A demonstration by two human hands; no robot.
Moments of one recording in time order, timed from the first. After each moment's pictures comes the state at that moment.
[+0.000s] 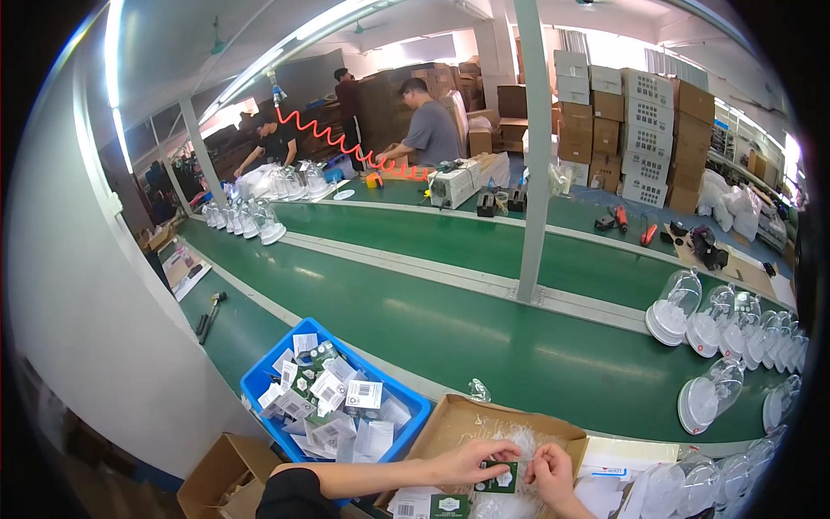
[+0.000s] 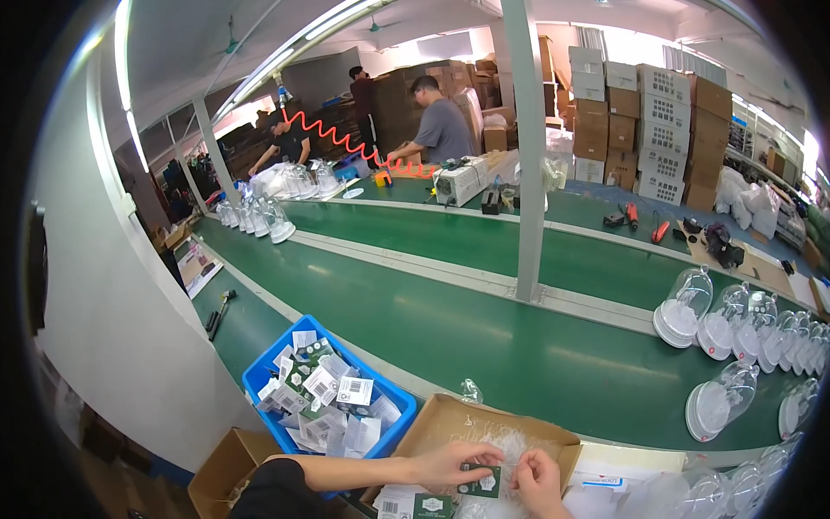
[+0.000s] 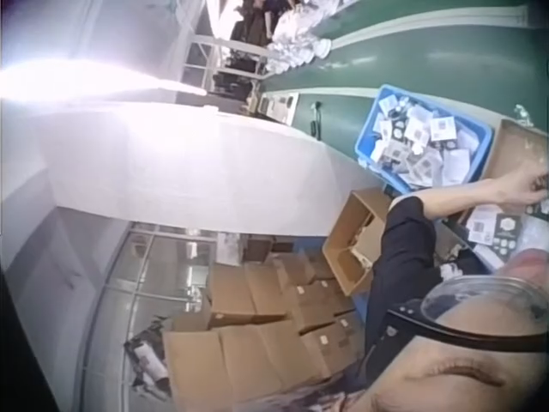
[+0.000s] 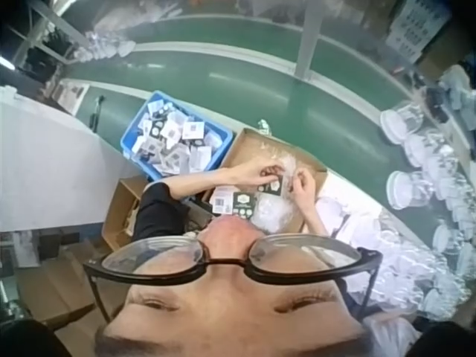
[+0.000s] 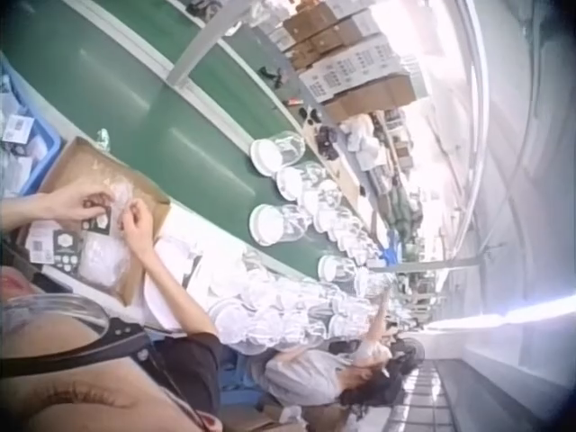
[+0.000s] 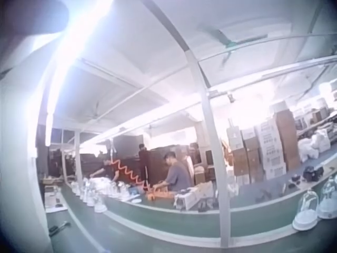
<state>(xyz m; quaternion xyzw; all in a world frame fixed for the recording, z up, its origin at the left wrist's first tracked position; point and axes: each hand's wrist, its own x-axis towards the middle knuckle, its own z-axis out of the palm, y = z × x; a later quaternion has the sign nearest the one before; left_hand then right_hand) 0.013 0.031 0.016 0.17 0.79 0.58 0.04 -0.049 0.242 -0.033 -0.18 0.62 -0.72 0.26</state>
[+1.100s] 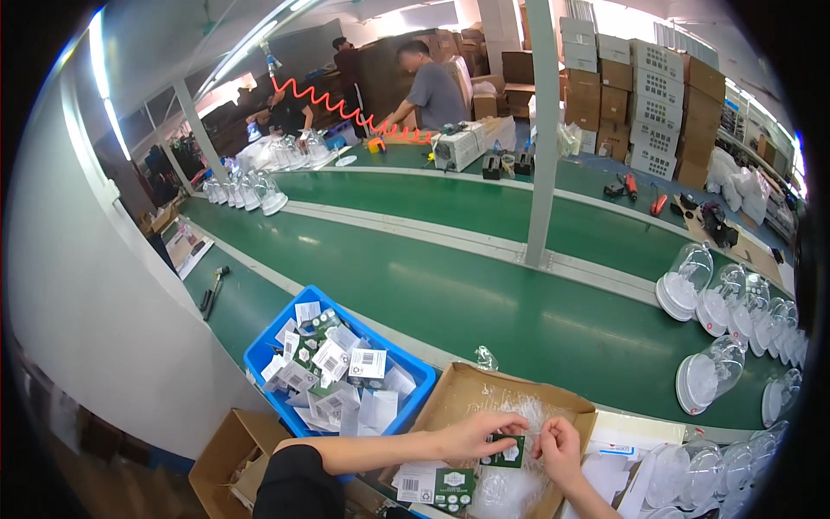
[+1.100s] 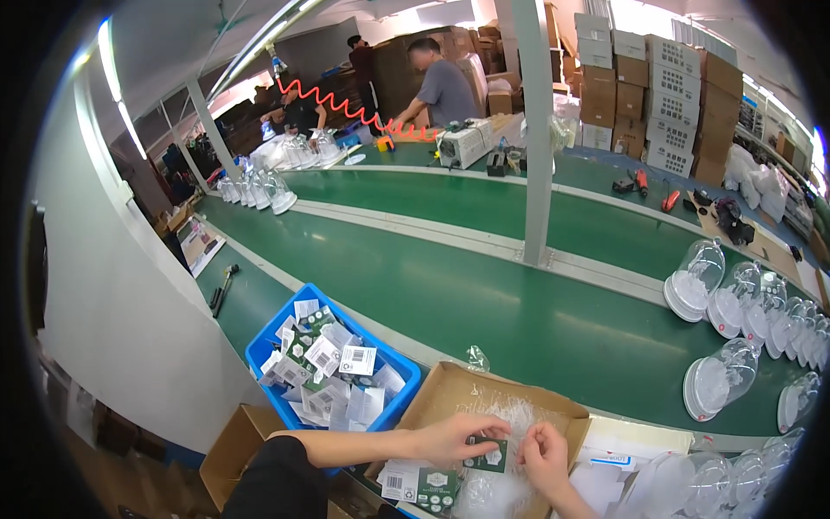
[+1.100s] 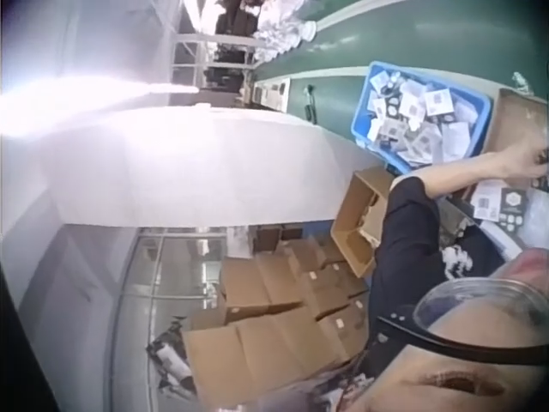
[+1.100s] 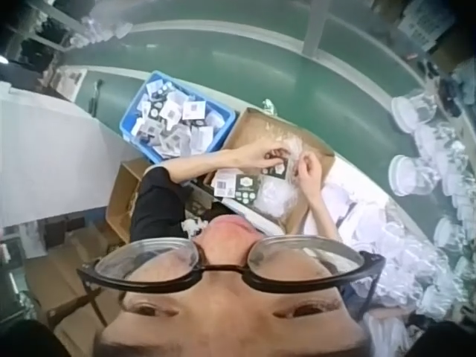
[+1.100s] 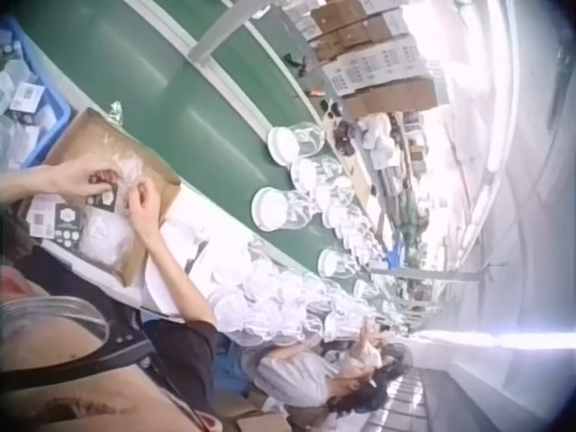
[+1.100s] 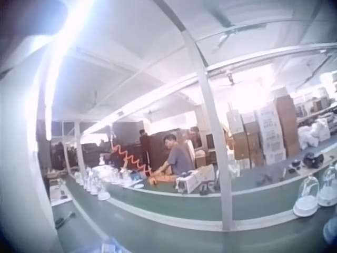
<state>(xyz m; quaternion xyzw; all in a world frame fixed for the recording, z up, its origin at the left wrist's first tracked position) 0.014 0.029 0.018 0.17 0.80 0.58 0.02 -0.046 0.235 -0.015 -0.16 0.62 -0.72 0.27</state>
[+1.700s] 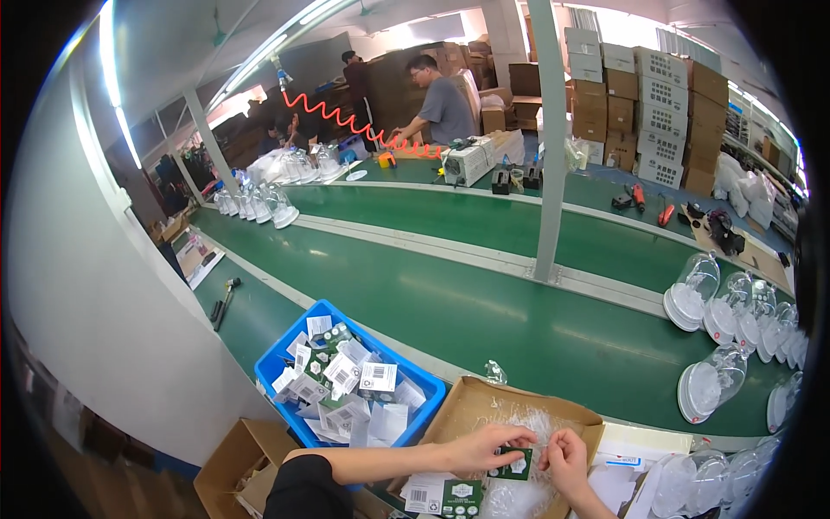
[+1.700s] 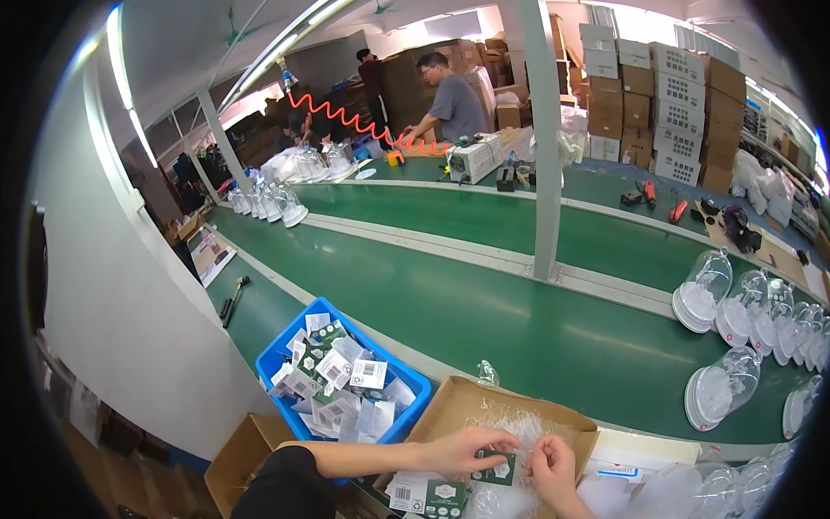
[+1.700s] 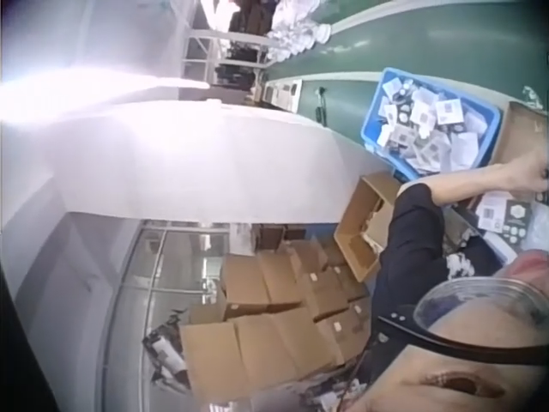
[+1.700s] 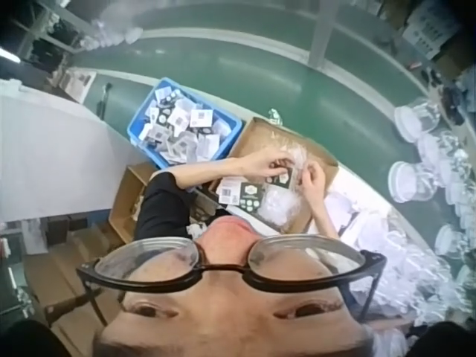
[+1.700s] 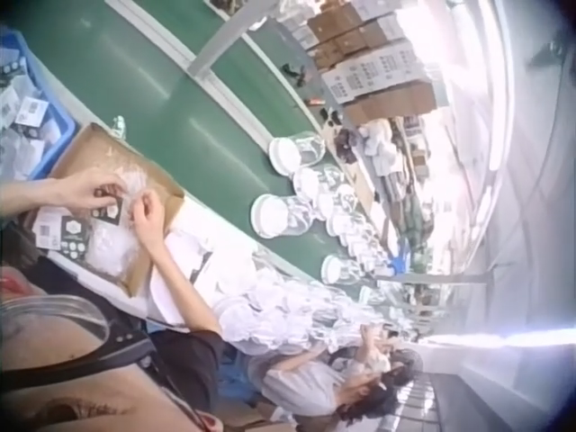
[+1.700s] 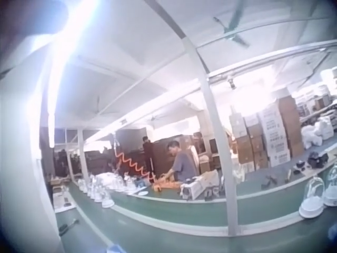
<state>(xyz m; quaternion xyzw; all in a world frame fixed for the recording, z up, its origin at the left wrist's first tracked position) 0.013 0.032 0.020 0.18 0.81 0.56 0.03 -0.046 0.239 -0.019 -0.16 0.61 -0.73 0.27</state>
